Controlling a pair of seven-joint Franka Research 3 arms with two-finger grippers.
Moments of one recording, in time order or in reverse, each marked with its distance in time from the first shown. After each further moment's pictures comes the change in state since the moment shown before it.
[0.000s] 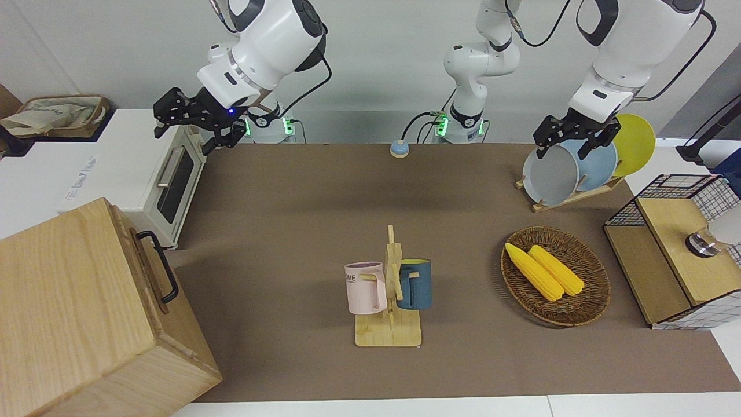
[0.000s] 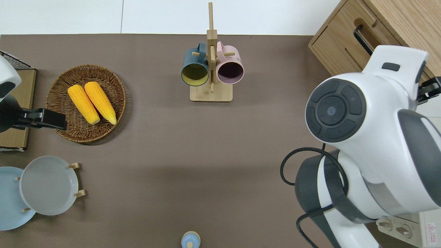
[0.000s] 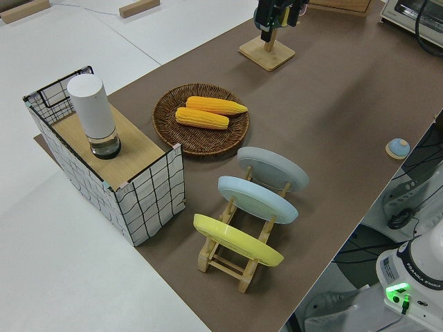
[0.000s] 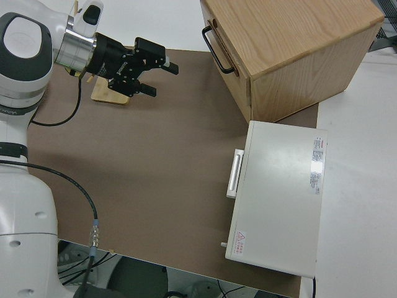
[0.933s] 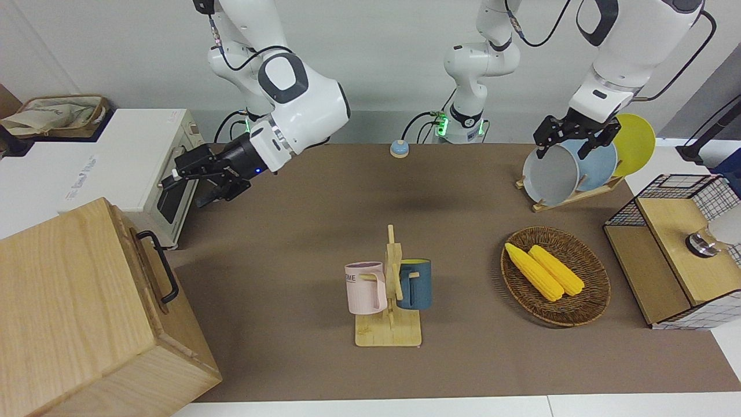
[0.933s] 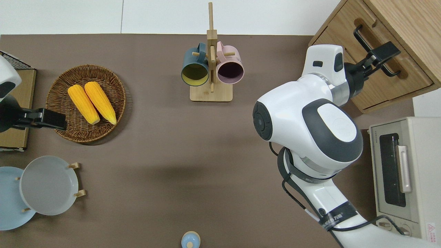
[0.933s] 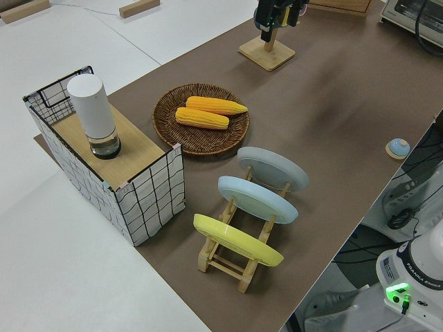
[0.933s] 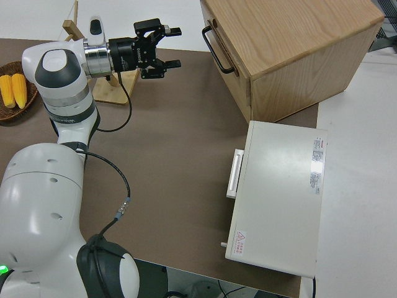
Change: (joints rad) left arm 0.000 0.000 0.000 0.000 0.000 0.000 0.000; right arm 0.034 0.164 -0.008 -0.078 -0.443 0.204 0.093
